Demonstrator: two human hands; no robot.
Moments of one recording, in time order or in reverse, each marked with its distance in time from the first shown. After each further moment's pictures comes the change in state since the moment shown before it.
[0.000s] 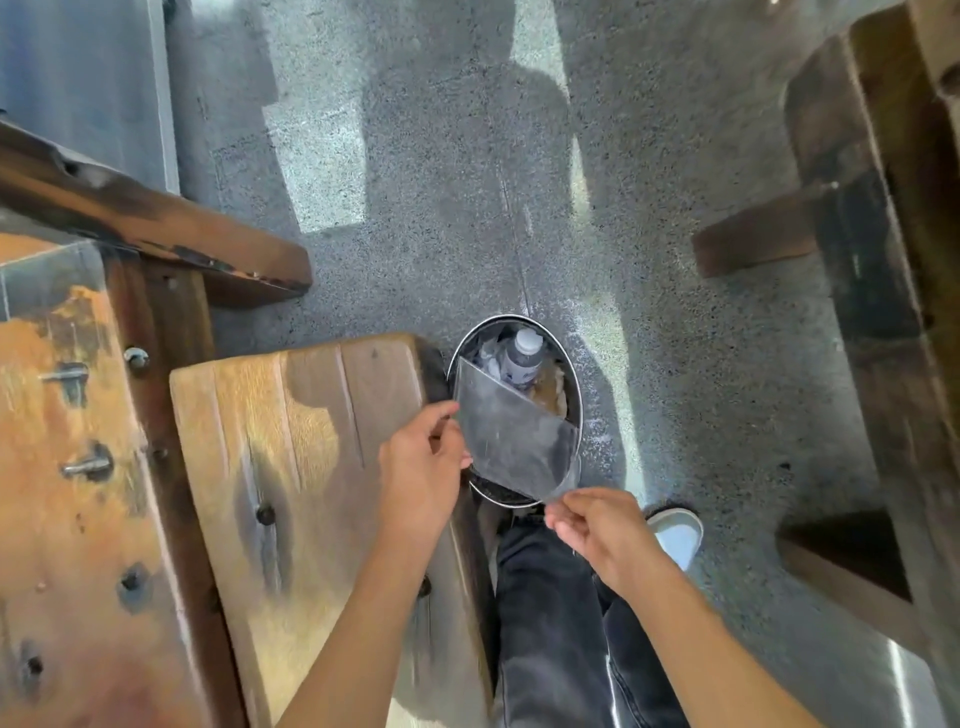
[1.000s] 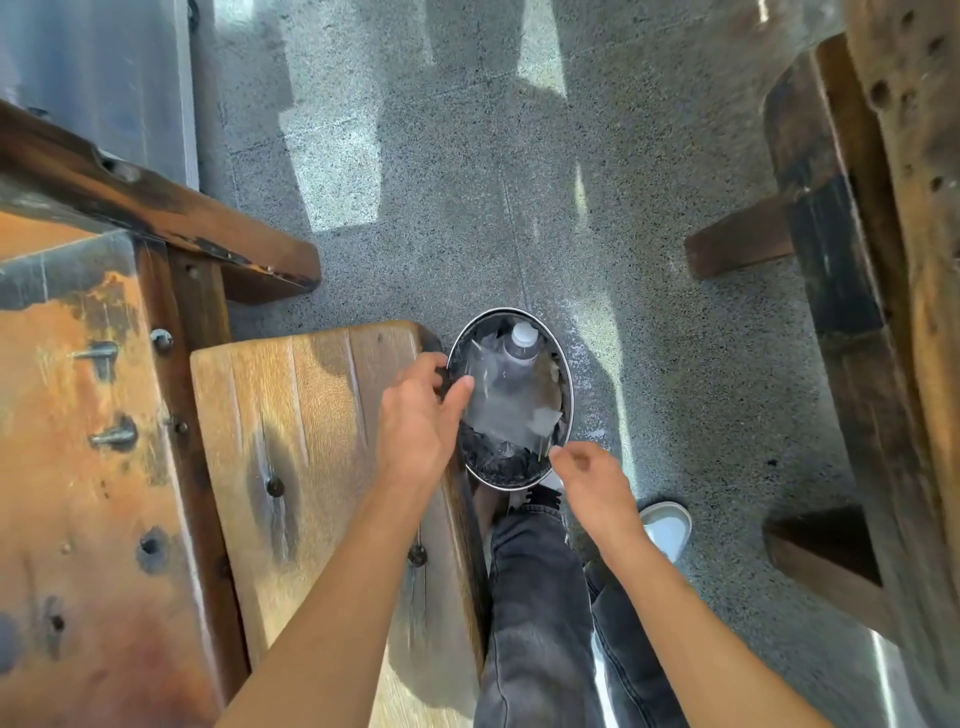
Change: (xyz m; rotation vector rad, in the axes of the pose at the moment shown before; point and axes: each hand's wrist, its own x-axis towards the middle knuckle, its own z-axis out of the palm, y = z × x) left_hand 0.002 0.032 -0.009 0.273 0.024 0.119; right_hand -0.030 -0.011 -0.005 -0.618 0.063 -0.463
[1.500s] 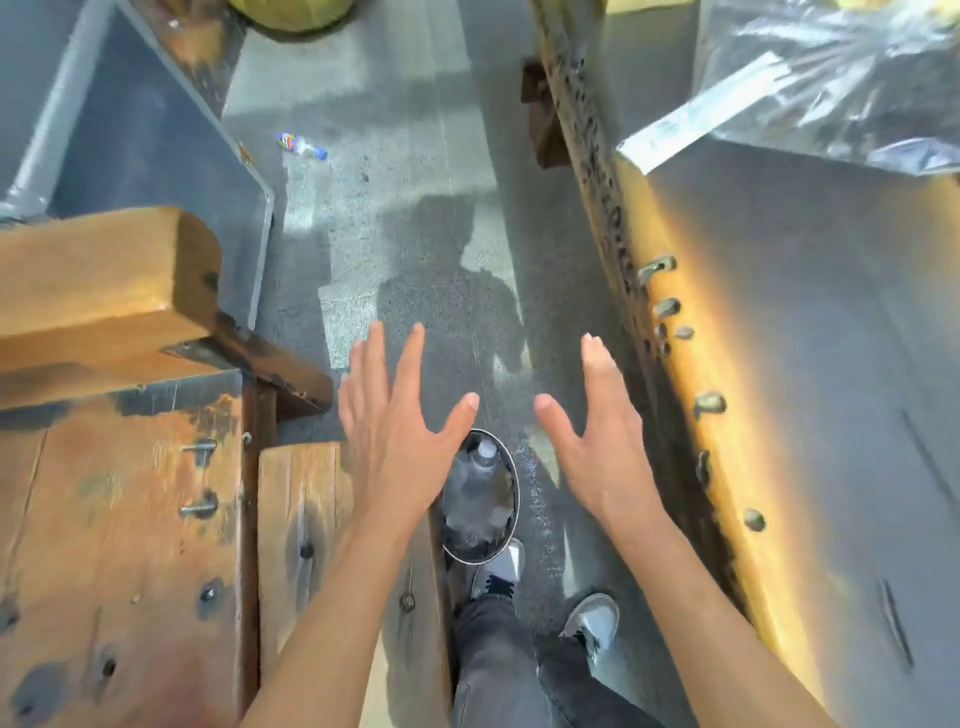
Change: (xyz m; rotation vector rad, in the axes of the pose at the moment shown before) left_hand -0.116 0.150 -0.182 0.075 0.361 0.456; right_hand -0.221 -0.184 -0.144 -0.226 0.428 -0.849
